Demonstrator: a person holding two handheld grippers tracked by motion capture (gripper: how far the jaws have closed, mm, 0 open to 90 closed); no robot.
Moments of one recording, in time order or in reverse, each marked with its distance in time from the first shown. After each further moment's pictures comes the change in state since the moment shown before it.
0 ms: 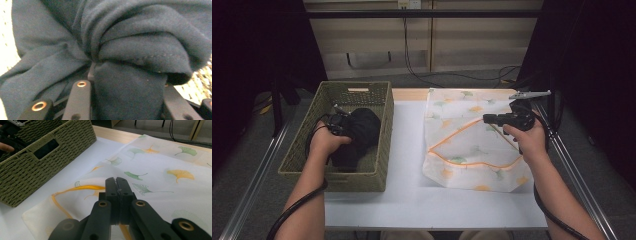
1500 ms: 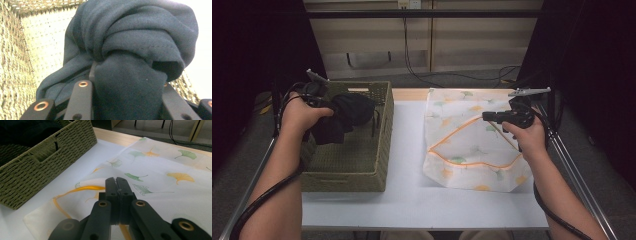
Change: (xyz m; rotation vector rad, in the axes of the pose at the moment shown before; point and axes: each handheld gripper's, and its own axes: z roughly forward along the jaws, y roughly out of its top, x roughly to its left) left arm -0.007 0.041 -0.108 -0.104 0.009 -0.048; right arm 0.003 0.008 -0.001 -0.002 -0.005 -0.002
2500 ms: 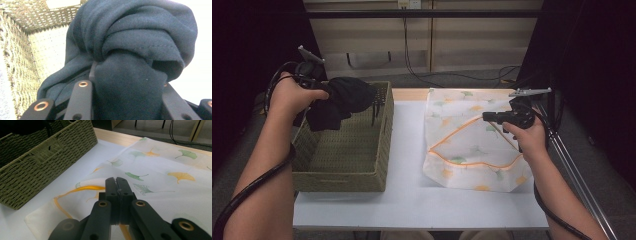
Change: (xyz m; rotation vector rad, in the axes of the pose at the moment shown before) left arm -0.019 0.031 -0.046 -0.009 -0.008 0.037; right arm 0.000 -0.001 -0.001 -0.004 0.005 0.004
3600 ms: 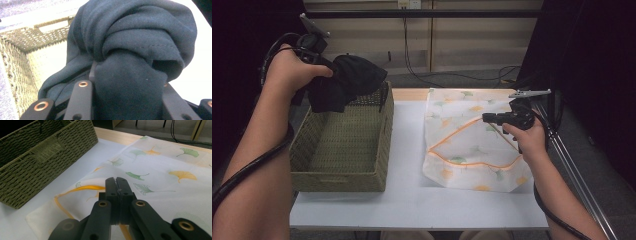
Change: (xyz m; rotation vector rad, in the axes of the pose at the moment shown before) left arm -0.039 0.043 -0.041 -0.025 -0.037 0.049; right arm -0.001 -0.004 0.001 0.002 0.007 0.010
